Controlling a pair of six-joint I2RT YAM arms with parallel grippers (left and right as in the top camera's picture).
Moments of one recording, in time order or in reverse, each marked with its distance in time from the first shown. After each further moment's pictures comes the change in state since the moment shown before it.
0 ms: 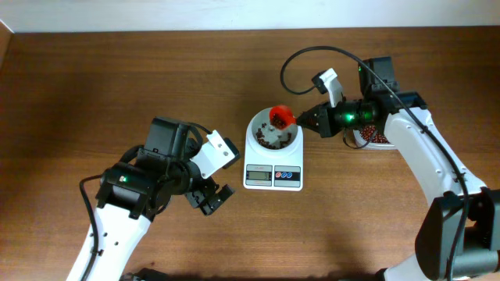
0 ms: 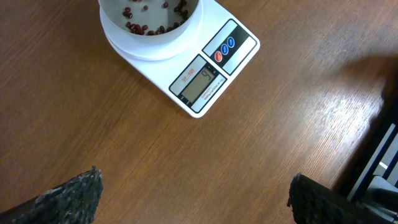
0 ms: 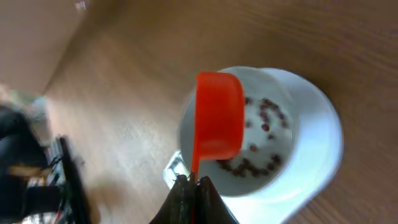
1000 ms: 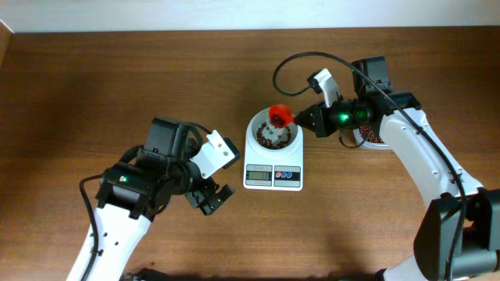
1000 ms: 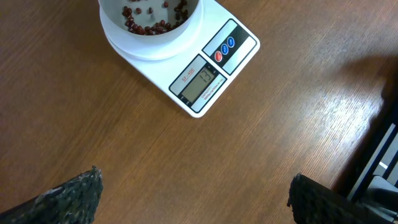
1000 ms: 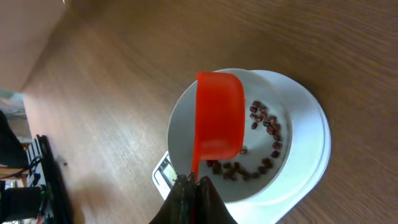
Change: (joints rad) left arm 0.000 0.000 0.000 0.000 0.000 0.000; right arm 0.032 -0.002 0.000 0.022 0.056 -0.010
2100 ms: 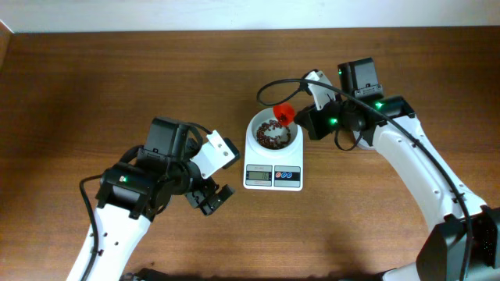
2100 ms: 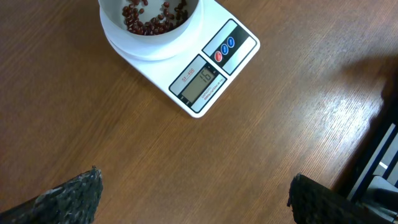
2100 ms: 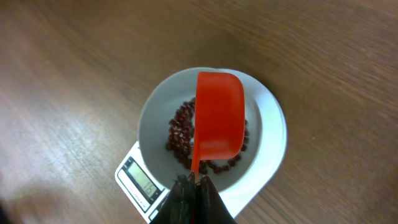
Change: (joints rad) left arm 0.000 0.000 0.000 0.000 0.000 0.000; right arm 0.093 -0.079 0.000 -0.006 0.286 0.021
